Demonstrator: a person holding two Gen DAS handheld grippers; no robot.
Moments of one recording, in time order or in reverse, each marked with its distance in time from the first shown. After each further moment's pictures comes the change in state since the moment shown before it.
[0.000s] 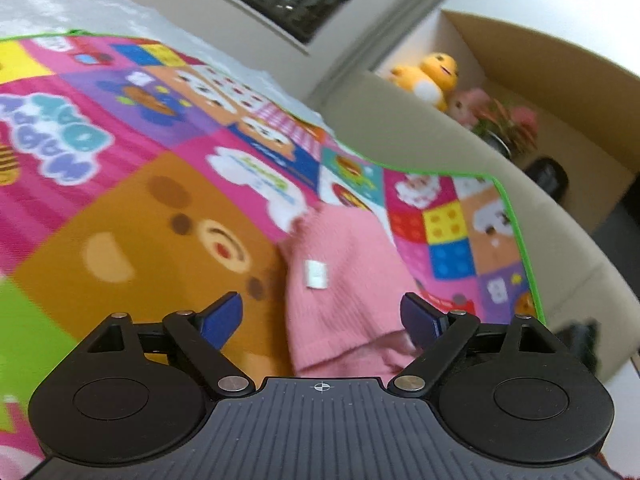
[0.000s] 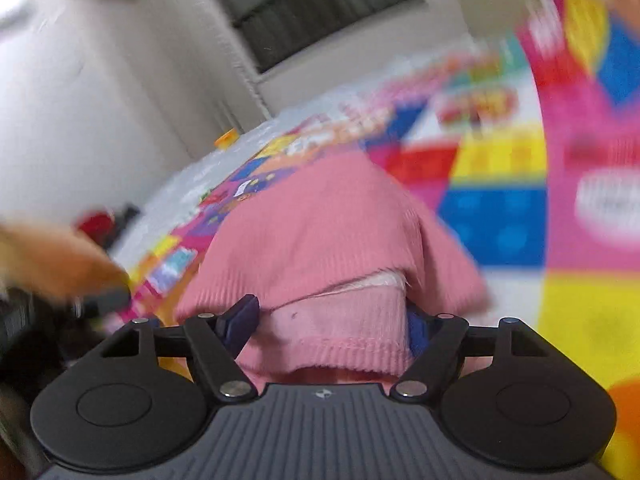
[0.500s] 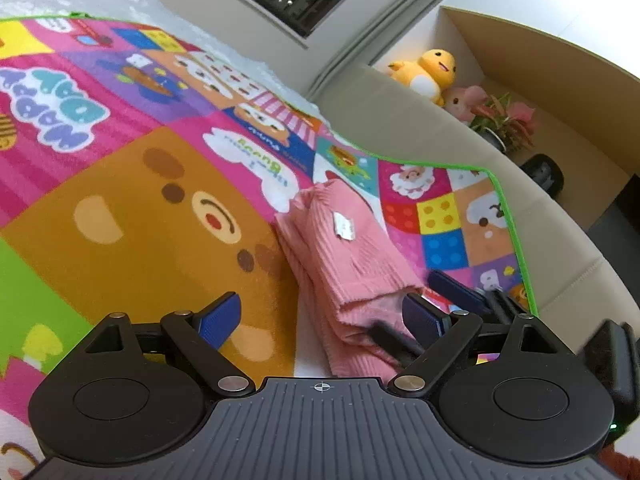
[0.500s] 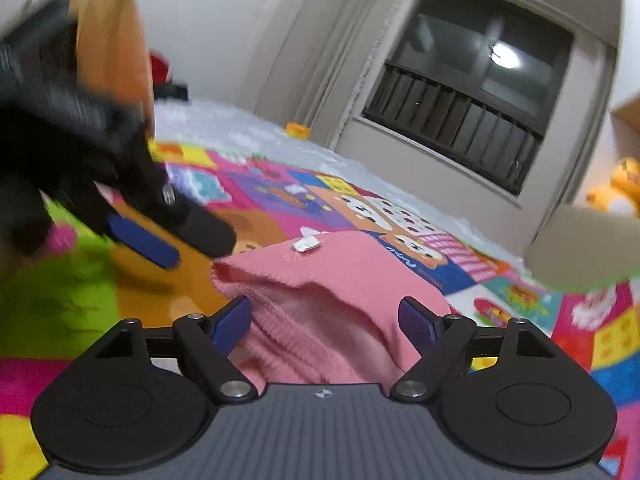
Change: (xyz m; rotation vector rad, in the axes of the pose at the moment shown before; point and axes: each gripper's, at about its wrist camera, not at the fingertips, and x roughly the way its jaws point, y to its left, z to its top) left arm 0.002 -0.004 -0.017 -0.014 0.022 -0.026; right arm 0.018 0.114 -0.025 -0.770 -0.120 -0.113
